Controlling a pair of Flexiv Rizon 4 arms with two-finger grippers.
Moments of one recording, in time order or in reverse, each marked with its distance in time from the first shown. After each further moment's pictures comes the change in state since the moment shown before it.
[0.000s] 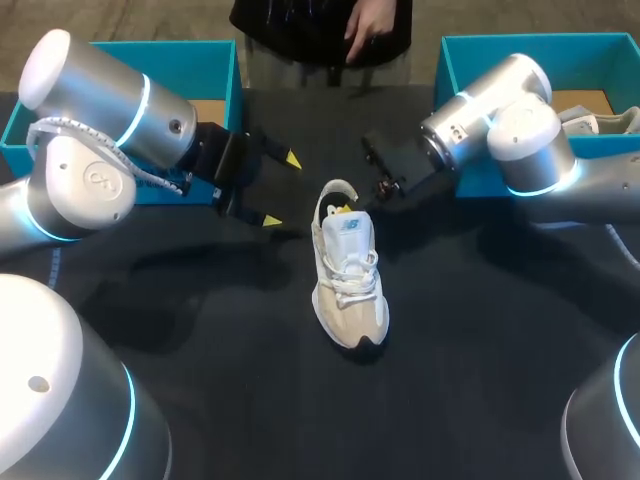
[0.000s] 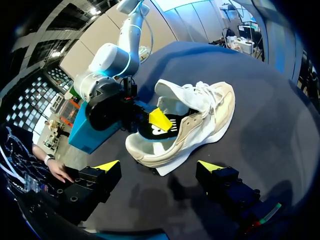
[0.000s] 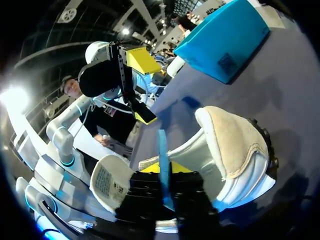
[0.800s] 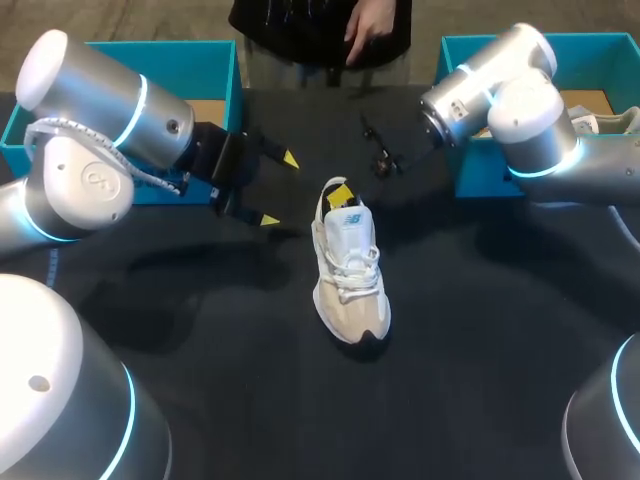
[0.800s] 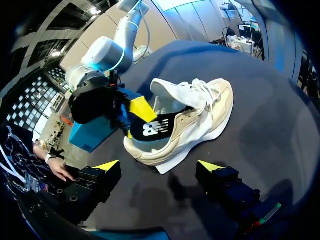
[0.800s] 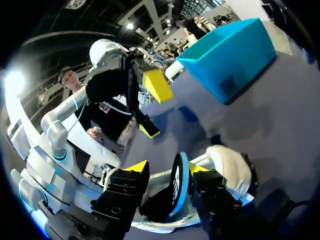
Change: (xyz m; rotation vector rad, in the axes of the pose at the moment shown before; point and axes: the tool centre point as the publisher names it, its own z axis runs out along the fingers) left arm 0.000 0.003 -0.003 -0.005 -0.005 -0.001; right arm 0.005 0.034 -0.021 0.008 -0.088 -0.118
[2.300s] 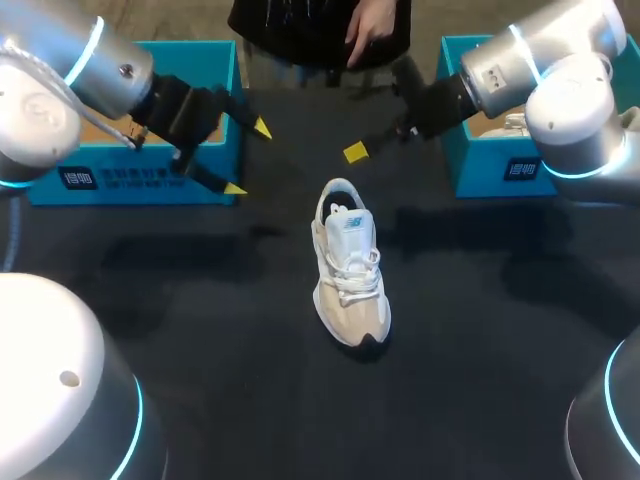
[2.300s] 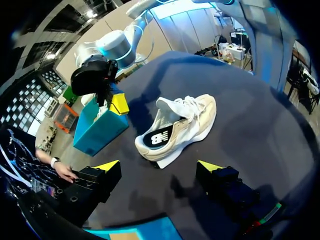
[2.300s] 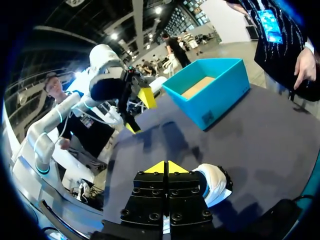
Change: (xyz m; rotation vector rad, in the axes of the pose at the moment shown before) left arm -0.020 -0.005 -0.079 0.059 0.092 0.014; right arm 0.038 0.037 -0.057 -0.156 -0.270 -0.004
